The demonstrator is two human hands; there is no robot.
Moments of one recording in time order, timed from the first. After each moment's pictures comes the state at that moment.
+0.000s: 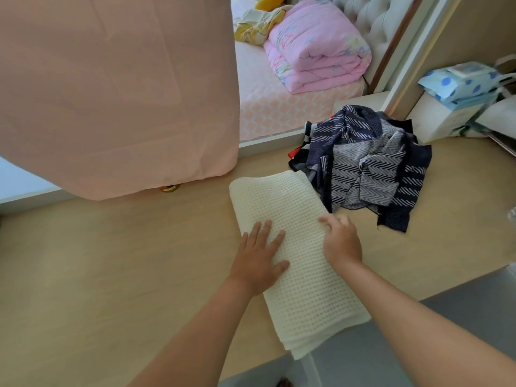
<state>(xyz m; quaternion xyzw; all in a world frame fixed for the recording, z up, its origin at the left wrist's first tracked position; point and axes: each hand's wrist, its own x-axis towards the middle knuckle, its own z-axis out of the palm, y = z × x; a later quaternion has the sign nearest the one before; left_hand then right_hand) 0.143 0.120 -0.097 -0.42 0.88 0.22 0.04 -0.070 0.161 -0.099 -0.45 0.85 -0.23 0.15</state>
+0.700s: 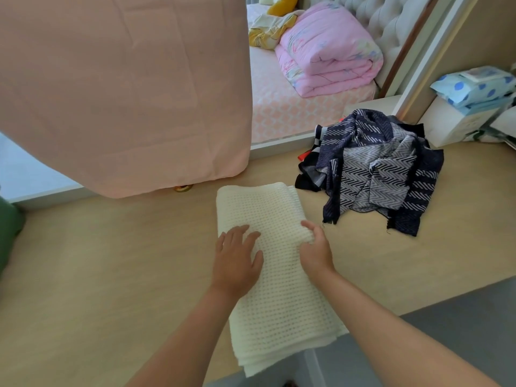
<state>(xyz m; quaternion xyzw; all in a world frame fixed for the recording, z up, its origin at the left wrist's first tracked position) 0.197 0.124 -0.077 -0.51 0.84 0.13 -0.13 0.007 0.161 -0.091 -0.28 0.74 -0.45 0.41</state>
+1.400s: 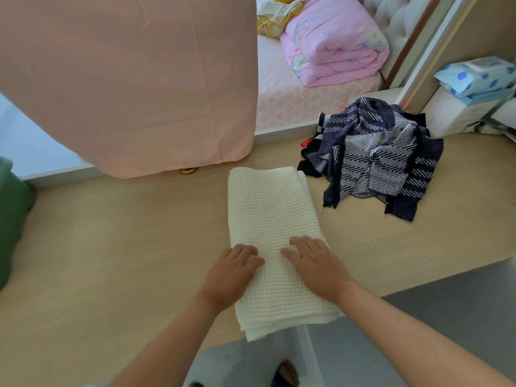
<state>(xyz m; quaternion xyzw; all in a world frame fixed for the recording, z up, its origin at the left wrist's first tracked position) 0.248 0.171 -0.107 -0.31 0.95 0.05 -0.08 -0.004 0.230 -0.110 -0.83 0.56 -0.06 -0.01</state>
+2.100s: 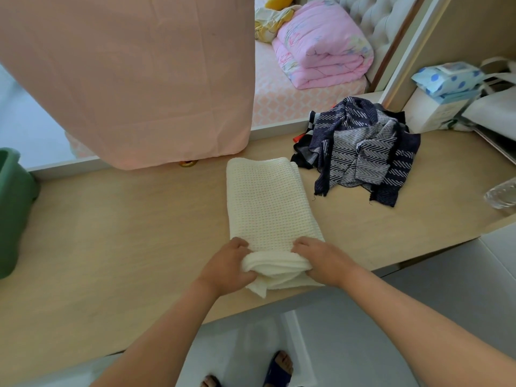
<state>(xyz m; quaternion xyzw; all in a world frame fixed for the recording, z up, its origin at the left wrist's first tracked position) 0.261 0.199 -0.076 -0.44 0.83 0.34 -0.02 -0.013 0.266 -0.072 -0.77 0.60 -0.01 0.24</state>
